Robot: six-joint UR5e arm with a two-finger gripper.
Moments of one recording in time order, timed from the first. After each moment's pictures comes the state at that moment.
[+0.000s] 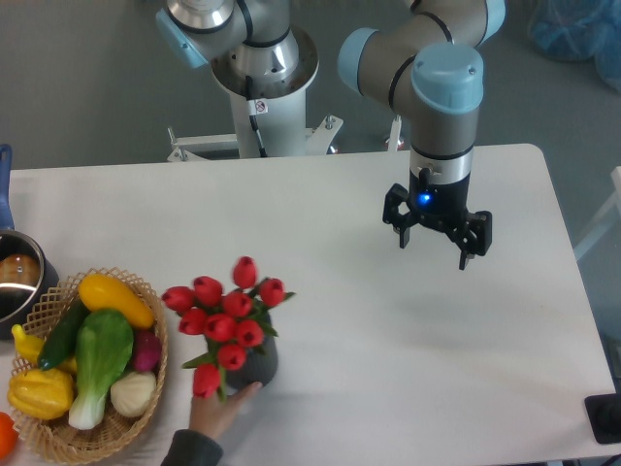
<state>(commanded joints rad) 2.68 -1.80 -1.74 -0.88 1.48 1.22</state>
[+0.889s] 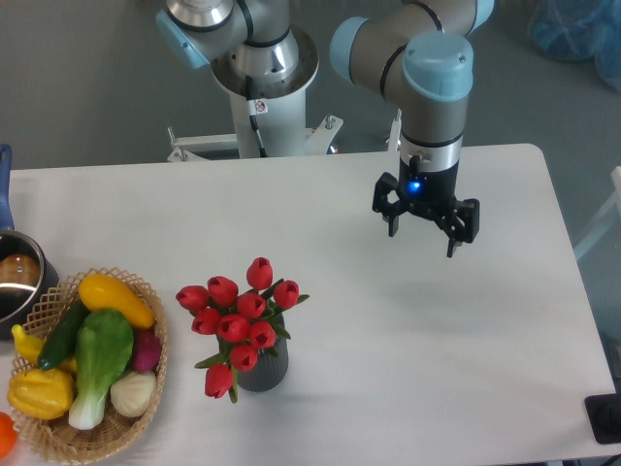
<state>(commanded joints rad) 2.69 -1.75 -1.83 -0.87 1.37 1.21</state>
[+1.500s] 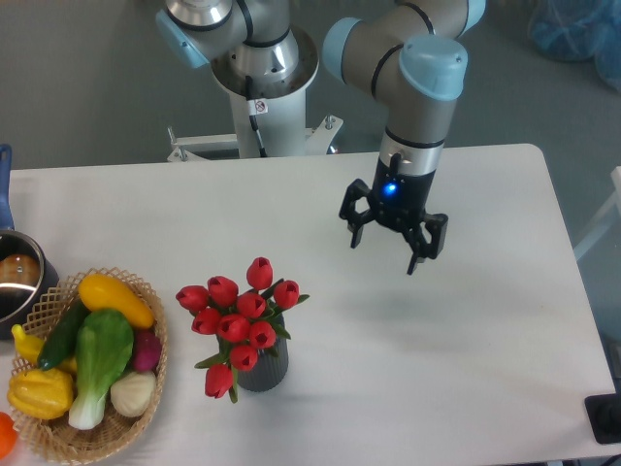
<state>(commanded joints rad) 2.62 -1.74 -1.84 -0.87 1.18 1.21</state>
